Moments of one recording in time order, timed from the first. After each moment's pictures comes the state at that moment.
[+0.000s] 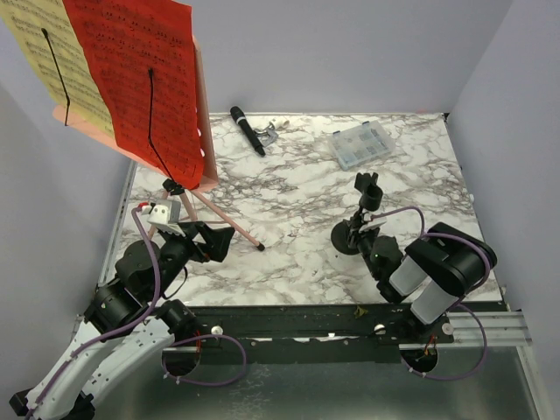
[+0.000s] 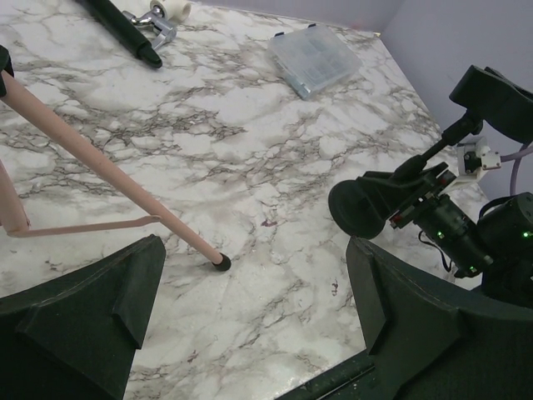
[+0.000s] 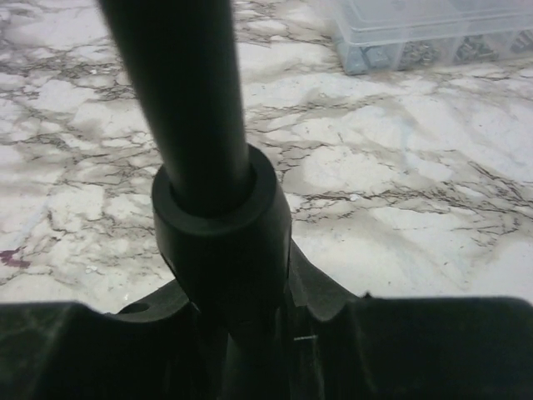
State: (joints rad) left arm -0.73 0.32 0.74 -0.56 -0.25 -0.44; right arm 0.62 1.67 0.08 1.52 0.33 0.05
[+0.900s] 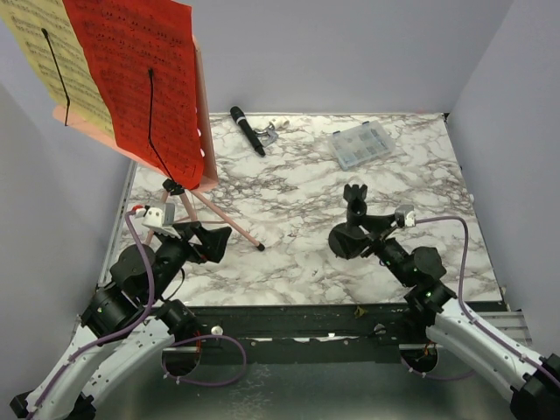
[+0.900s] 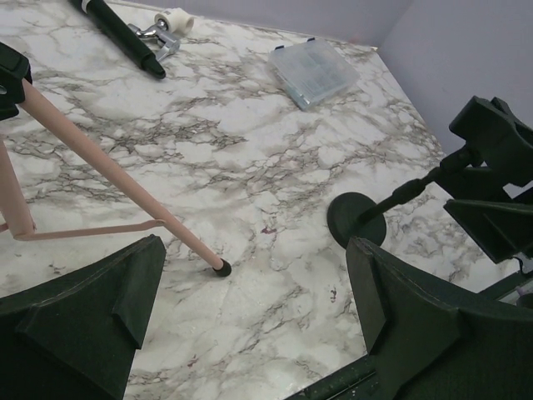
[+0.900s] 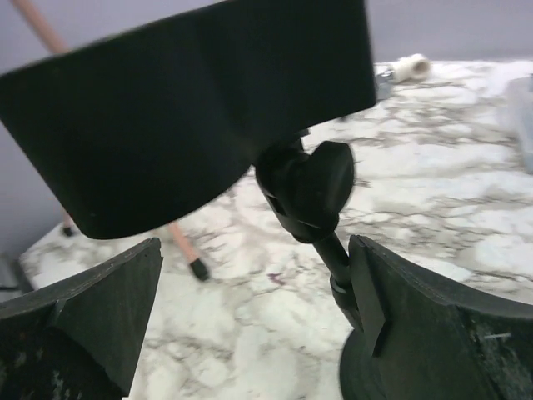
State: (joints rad) left arm -0.73 0.29 0.74 -0.57 -0.27 -0.44; right arm 0.63 0.54 0.12 0.56 0.00 0.33
